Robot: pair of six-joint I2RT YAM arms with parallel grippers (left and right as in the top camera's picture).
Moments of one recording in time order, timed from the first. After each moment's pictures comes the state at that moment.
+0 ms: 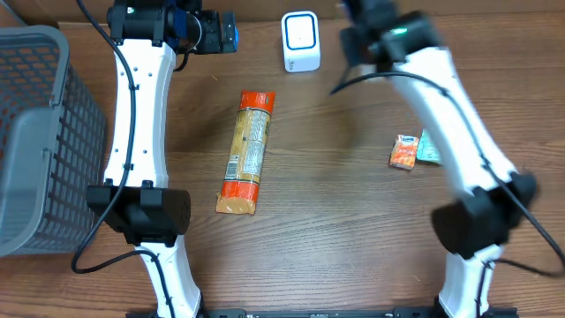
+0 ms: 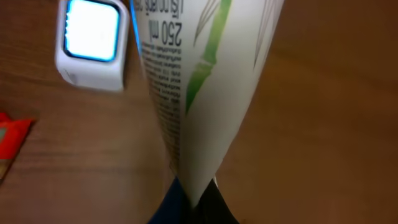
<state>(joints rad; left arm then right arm) -0.08 2.12 2.41 -1.26 0.07 -0.13 0.36 2.05 2.23 -1.15 0.31 0.08</state>
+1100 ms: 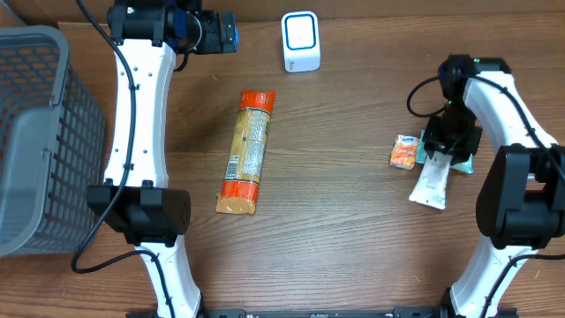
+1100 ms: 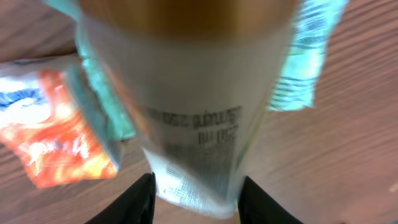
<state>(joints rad) -0.08 2.12 2.41 -1.26 0.07 -0.13 -0.03 2.06 1.66 -1.38 0.09 0.41</state>
